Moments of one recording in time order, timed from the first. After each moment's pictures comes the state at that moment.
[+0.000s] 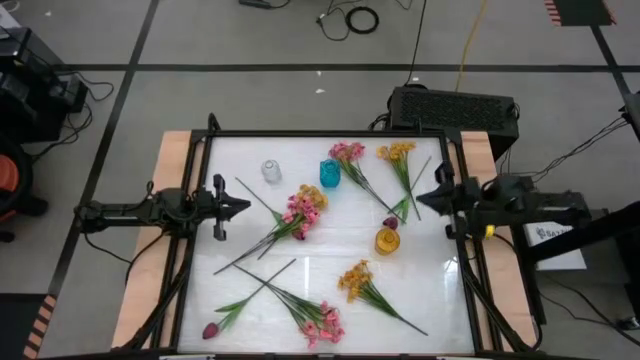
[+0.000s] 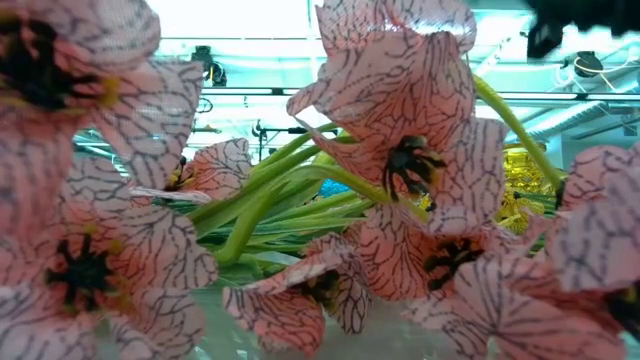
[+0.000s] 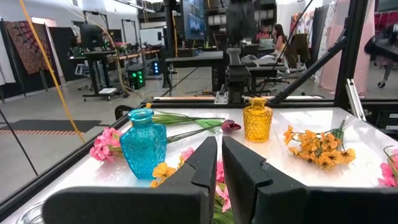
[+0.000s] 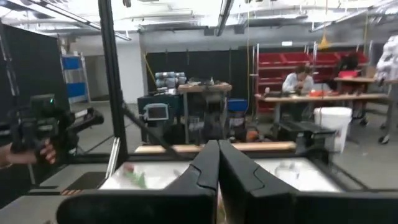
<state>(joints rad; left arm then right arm) 0.01 0.00 0.00 0.04 -0.09 0.06 0.05 0.24 0.40 0.01 0.02 0.07</state>
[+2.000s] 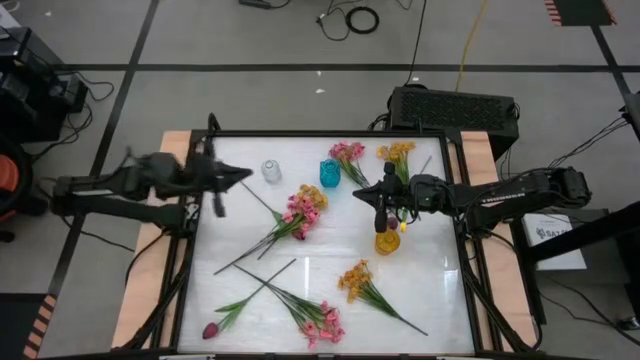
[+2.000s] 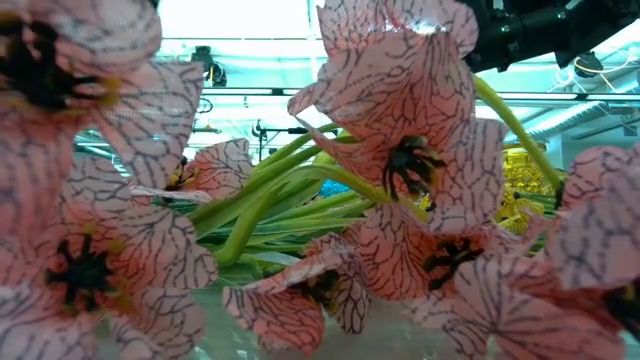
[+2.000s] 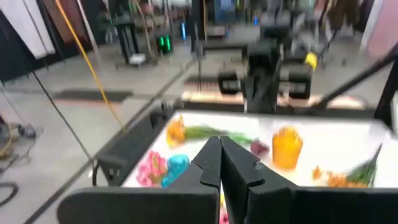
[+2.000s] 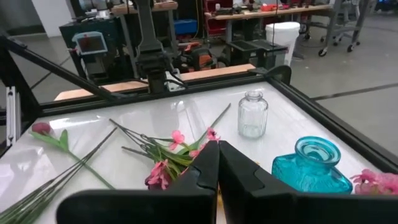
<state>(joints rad) 0.01 0.68 0.81 -0.30 -0.24 0.06 -0.03 1.12 0.54 0.40 0.16 0.16</state>
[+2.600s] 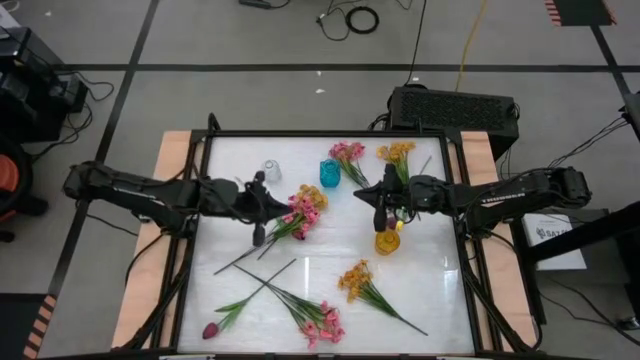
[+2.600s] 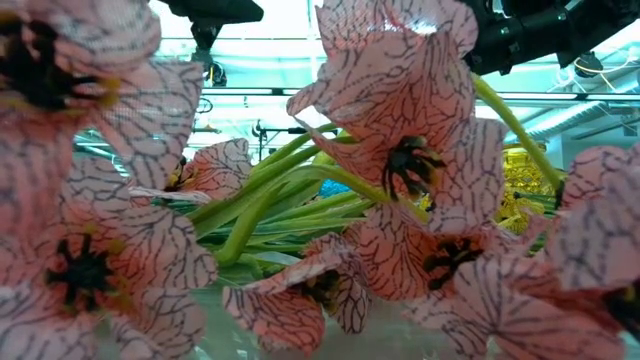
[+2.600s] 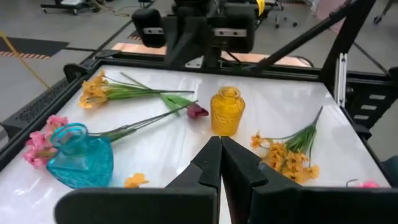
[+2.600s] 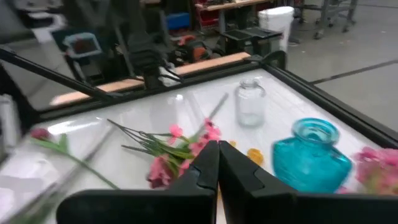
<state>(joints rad) -0.14 1.05 0.80 -0.07 -0.17 -0.12 -0.03 1.12 0.54 0.36 0.19 0.23</state>
